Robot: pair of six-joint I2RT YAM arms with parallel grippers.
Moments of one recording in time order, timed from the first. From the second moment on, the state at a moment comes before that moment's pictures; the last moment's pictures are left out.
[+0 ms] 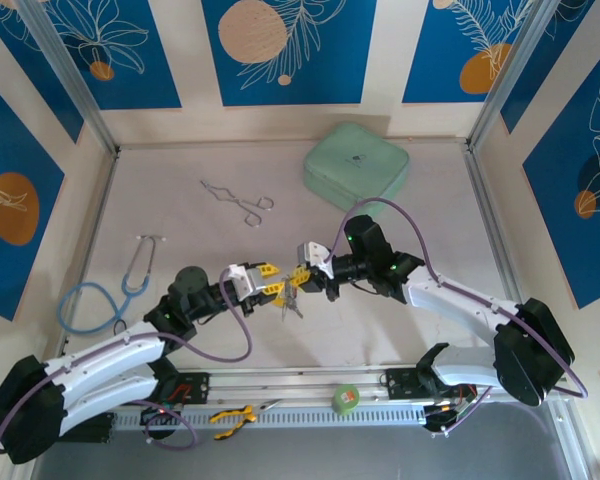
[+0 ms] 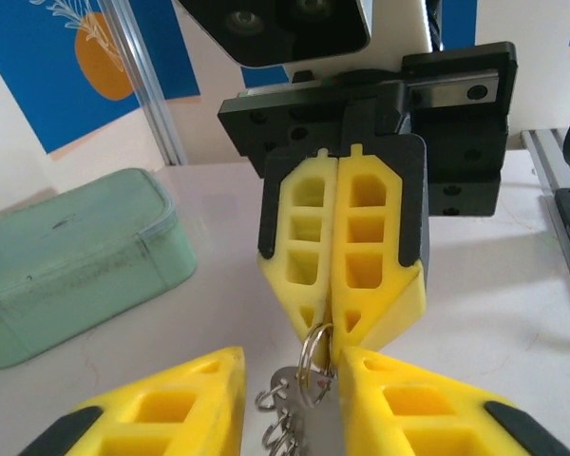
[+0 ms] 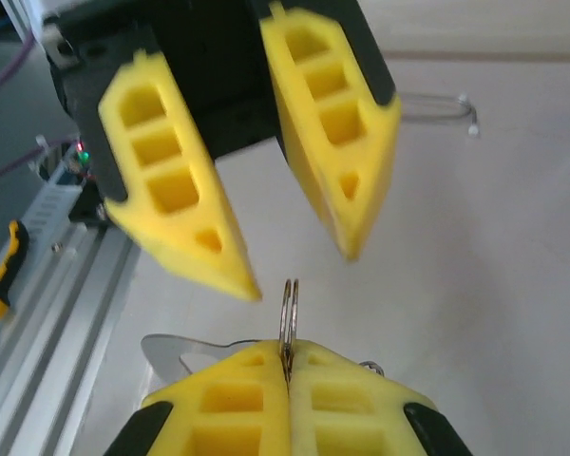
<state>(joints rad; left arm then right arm) -0.76 0.87 0.30 0.46 0.42 0.26 0.70 1.23 0.74 -0.10 -0.78 -0.48</state>
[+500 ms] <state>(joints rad) -0.76 0.90 0.40 0.19 0.41 0.37 0.81 1.25 0.90 -0.39 -0.54 -0.66</state>
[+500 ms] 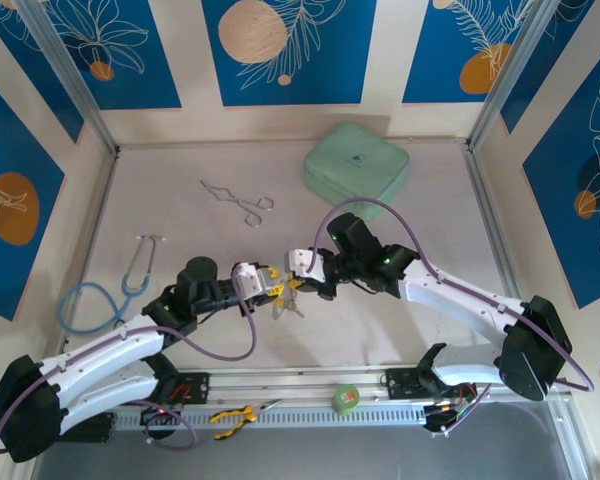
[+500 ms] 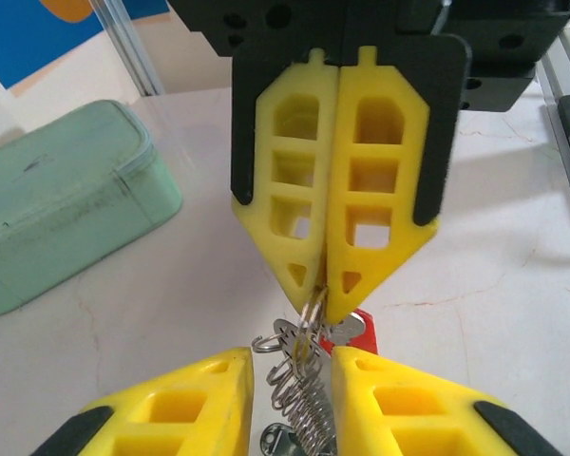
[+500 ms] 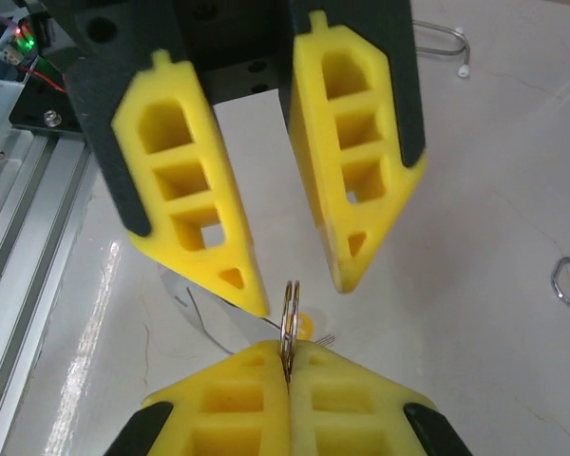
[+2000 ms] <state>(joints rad) -0.76 0.90 0.33 0.39 0.48 0.30 0.70 1.26 0.79 -0.23 -0.73 -0.43</state>
